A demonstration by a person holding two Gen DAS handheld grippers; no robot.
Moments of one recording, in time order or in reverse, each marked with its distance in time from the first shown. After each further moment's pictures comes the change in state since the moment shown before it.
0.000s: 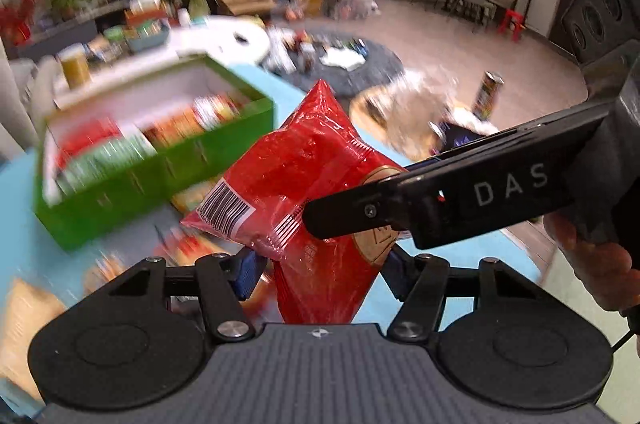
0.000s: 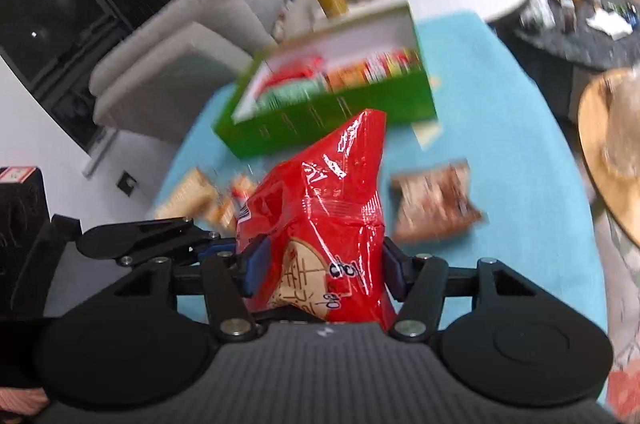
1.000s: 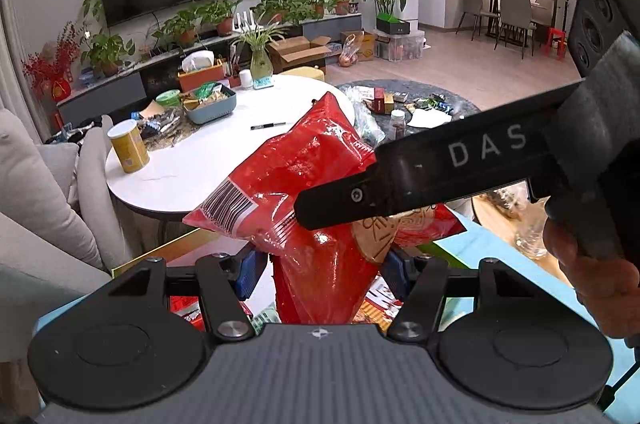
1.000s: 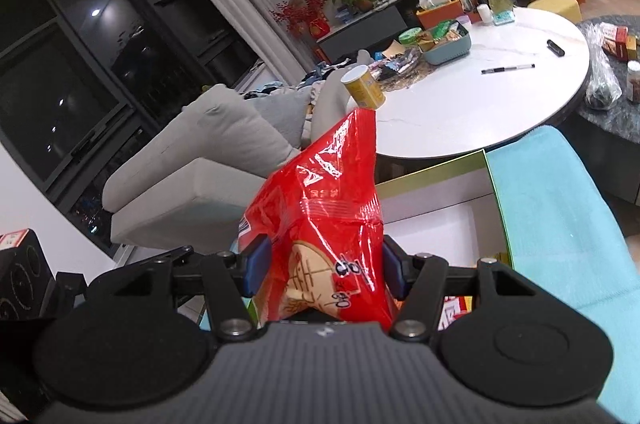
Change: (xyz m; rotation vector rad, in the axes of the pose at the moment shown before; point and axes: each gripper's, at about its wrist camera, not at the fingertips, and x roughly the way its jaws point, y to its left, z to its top) left arm 0.086 0.134 0.124 0.048 -0.092 0.145; right arm 0.102 -0.028 0.159 0.100 -0.140 0.120
